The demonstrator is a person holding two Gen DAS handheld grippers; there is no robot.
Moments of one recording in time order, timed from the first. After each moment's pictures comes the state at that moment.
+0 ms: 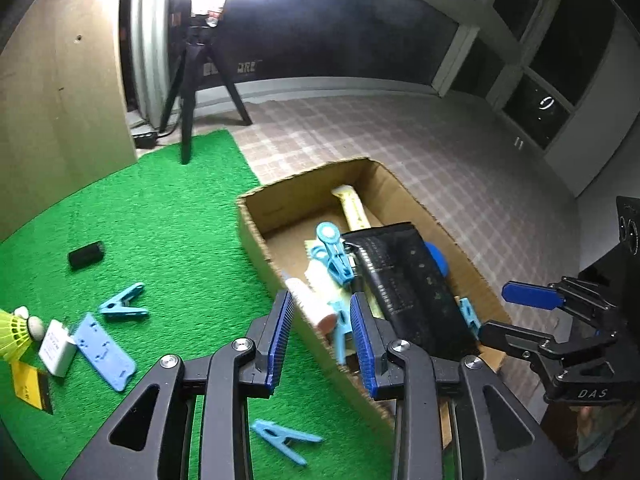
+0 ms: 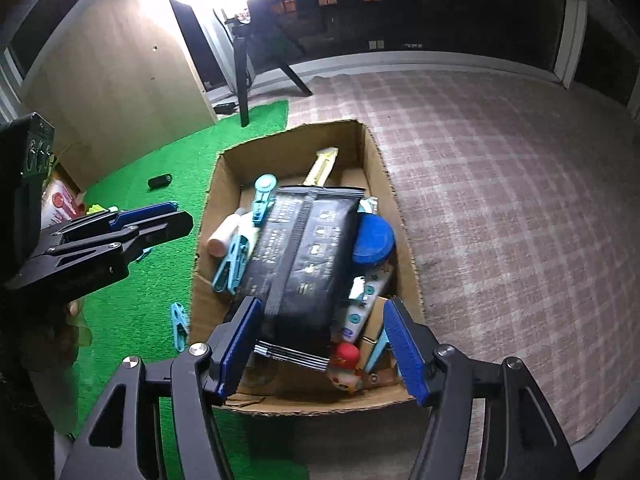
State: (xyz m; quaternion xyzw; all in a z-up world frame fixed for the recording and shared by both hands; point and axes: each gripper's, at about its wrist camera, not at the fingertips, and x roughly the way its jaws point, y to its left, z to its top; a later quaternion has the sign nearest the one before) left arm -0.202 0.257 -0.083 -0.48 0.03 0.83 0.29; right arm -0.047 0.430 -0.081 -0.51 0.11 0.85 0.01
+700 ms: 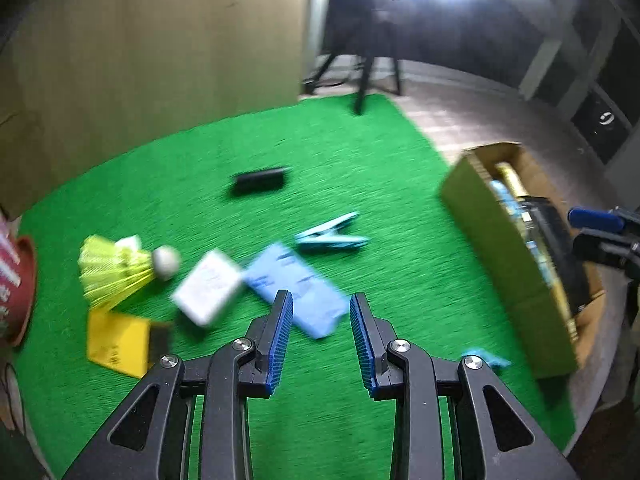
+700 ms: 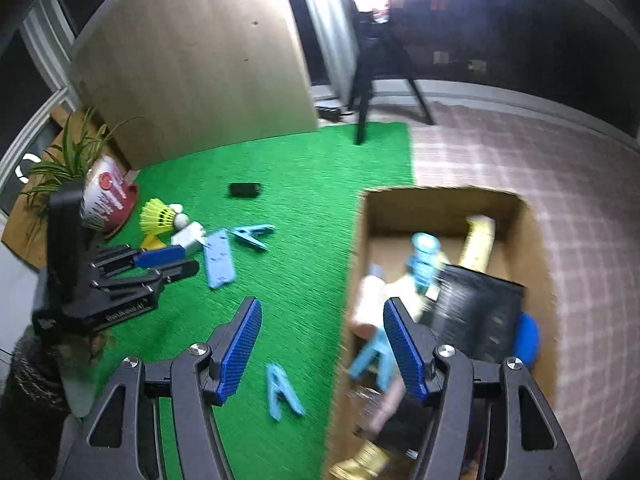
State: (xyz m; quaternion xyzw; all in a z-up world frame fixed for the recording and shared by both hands) left arm -0.229 0.085 -0.121 -0.51 0.03 0.84 0.17; right arm -0.133 0.328 -0.071 -0.50 0.08 0.85 -0.11
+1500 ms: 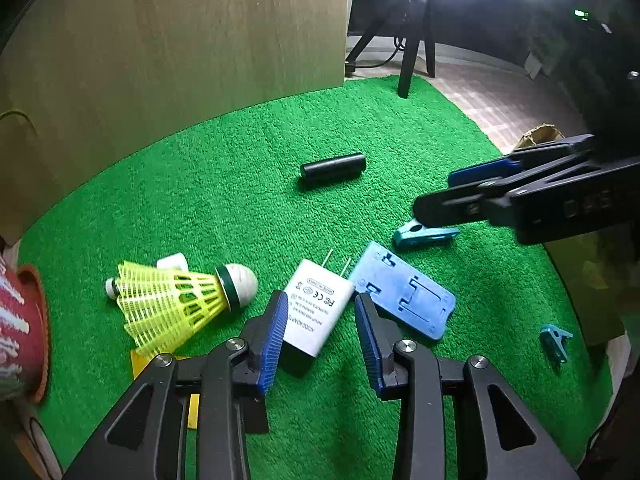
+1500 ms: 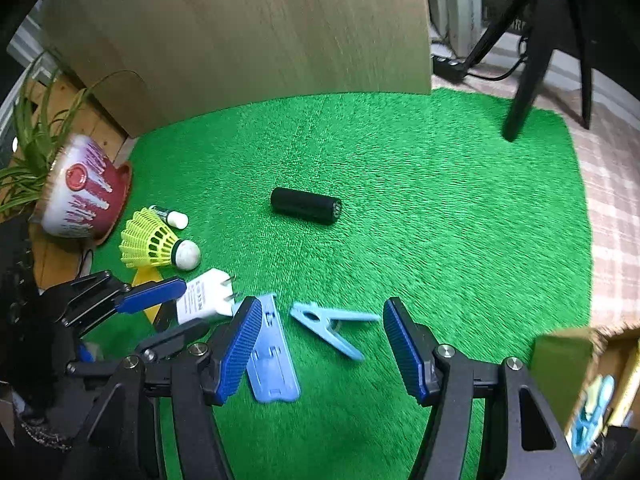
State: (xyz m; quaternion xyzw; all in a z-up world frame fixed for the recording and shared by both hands) left arm -0.267 0.029 -0.143 -0.52 0.08 0.83 0.20; right arm -0.277 0.217 -0.152 -0.59 0.07 0.78 -0.17
